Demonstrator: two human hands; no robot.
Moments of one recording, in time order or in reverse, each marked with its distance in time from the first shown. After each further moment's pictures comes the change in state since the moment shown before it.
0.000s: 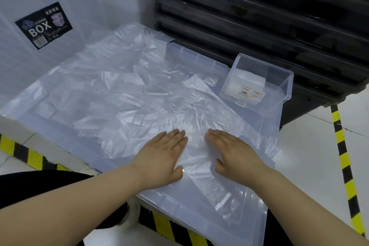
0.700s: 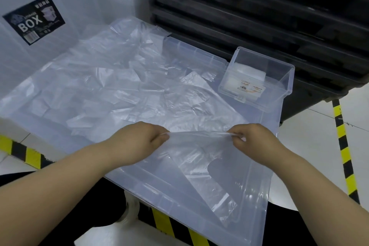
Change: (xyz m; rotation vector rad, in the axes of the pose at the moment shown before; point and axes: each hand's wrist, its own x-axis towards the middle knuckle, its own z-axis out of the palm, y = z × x) left_hand -0.001 -0.029 -0.039 -0.378 -0.186 -0.200; right_hand 0.000 0.031 -0.026 0.328 -0.034 0.256
